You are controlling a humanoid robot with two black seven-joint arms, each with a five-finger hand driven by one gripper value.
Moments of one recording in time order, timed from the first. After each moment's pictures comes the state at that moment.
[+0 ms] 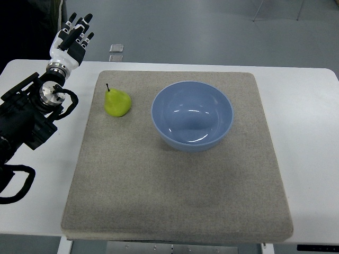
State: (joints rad) left arm -1.00 0.16 -0.71 -0.30 -0.18 -0.21 -0.30; right arm 0.07 0.00 -0.09 0.16 -0.03 -0.09 0.01
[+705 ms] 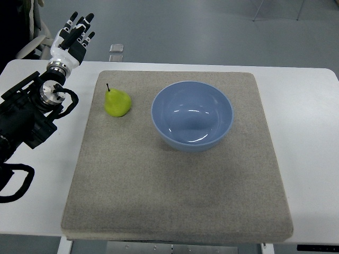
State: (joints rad) left arm -1.01 0.17 -0.69 -0.30 -0.16 -0.22 -0.30; right arm 0.07 0.00 -0.09 0.16 -0.03 -0.09 0.01
